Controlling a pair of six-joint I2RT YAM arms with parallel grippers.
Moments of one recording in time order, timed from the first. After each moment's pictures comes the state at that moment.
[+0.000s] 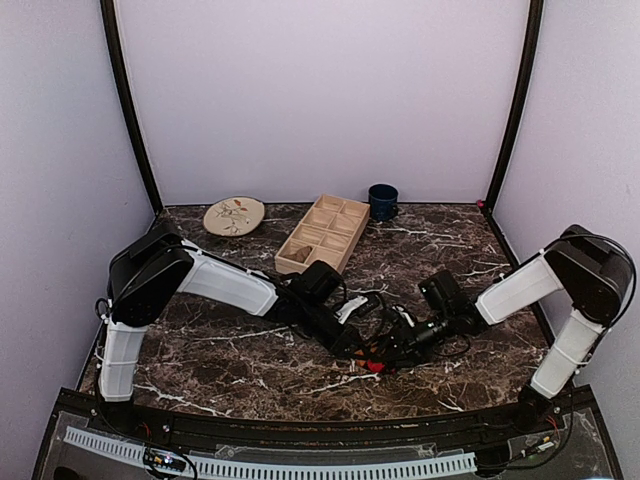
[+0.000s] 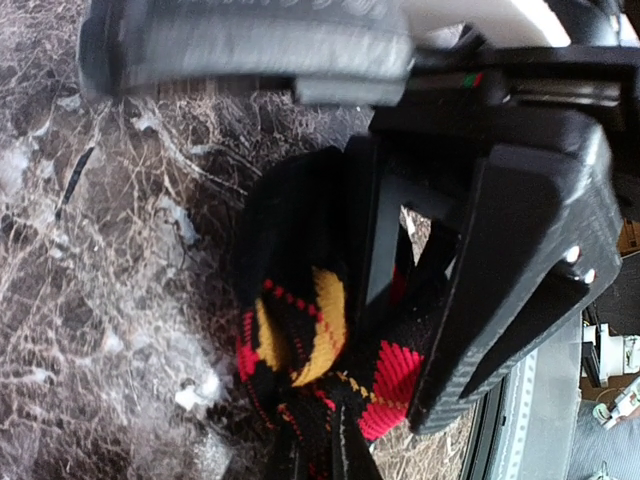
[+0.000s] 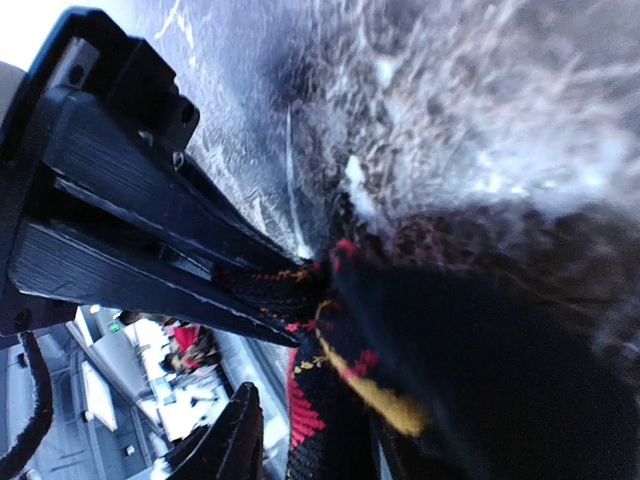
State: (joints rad) left arm -0.98 2.16 1.31 -0.05 0.67 -0.27; right arm 0.64 1.70 0.55 0.15 -0.91 0.76
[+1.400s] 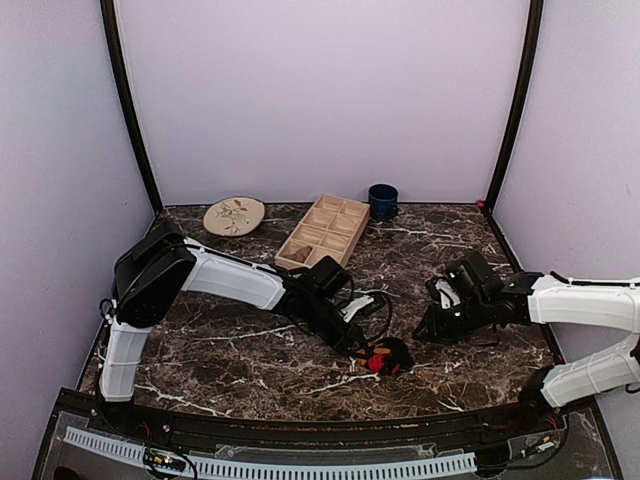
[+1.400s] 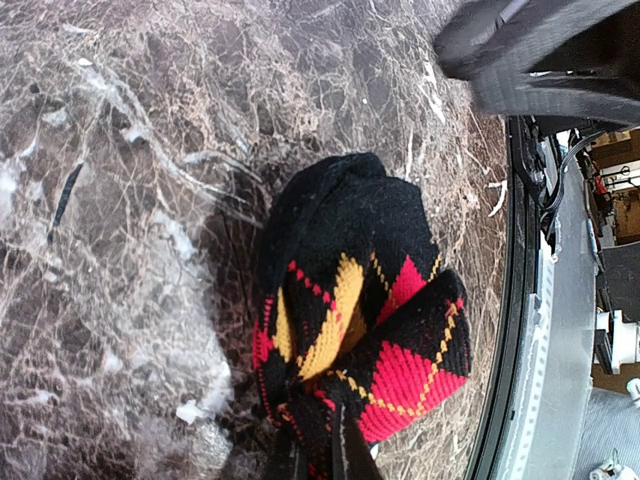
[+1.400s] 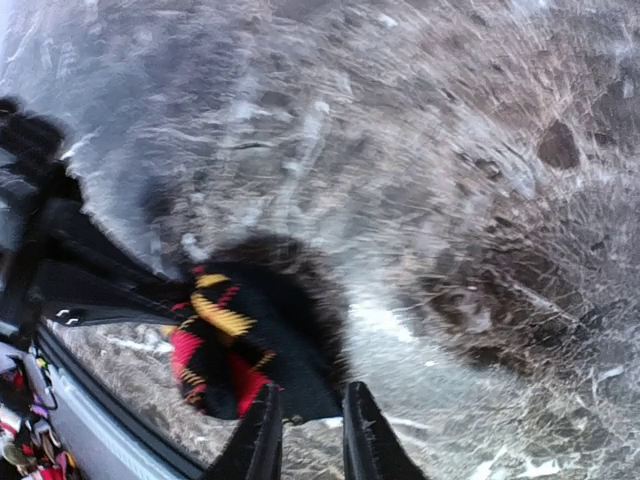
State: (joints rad) left arm -0.99 2.19 1.43 -0.22 0.64 -0.20; right arm 0.68 1.20 0.58 -0.42 -0.22 0.68
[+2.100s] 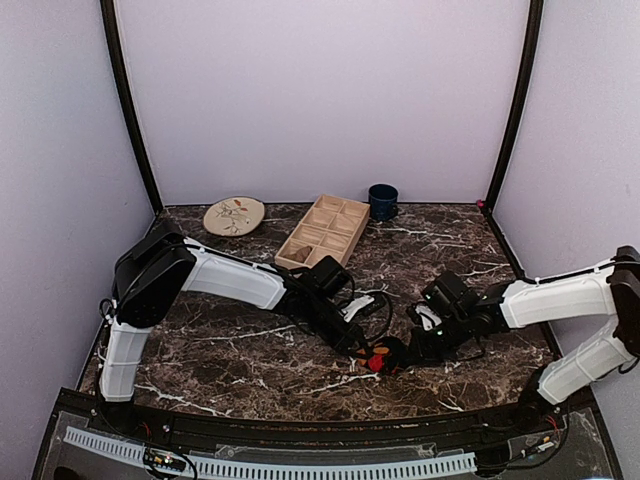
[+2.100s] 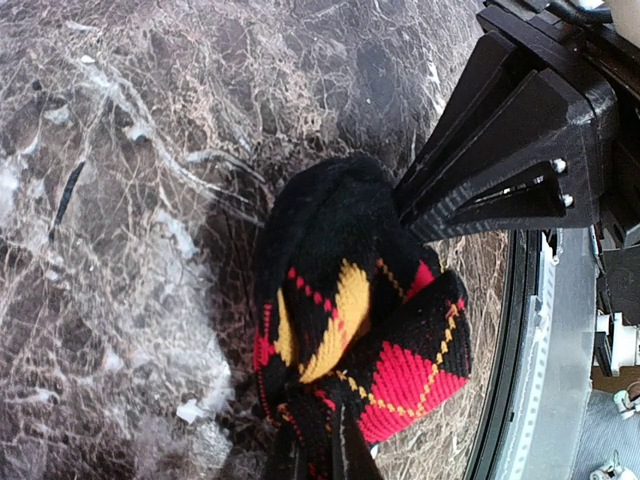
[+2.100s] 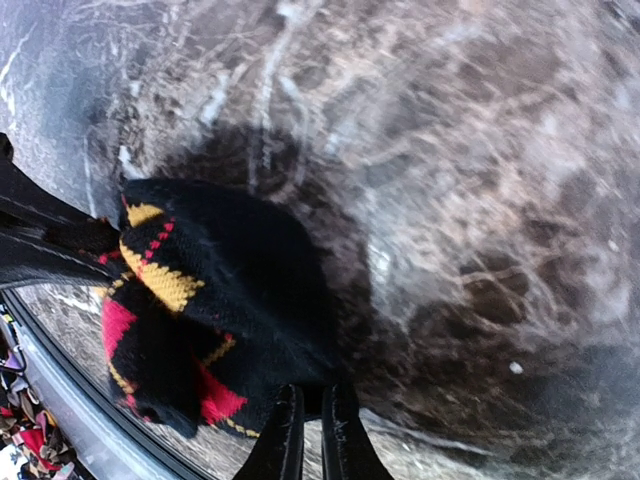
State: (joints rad) left arm -0.99 2.19 1.43 -0.23 0.63 -0.21; right arm 0.78 1.37 0.57 -0.36 -0.27 0.70
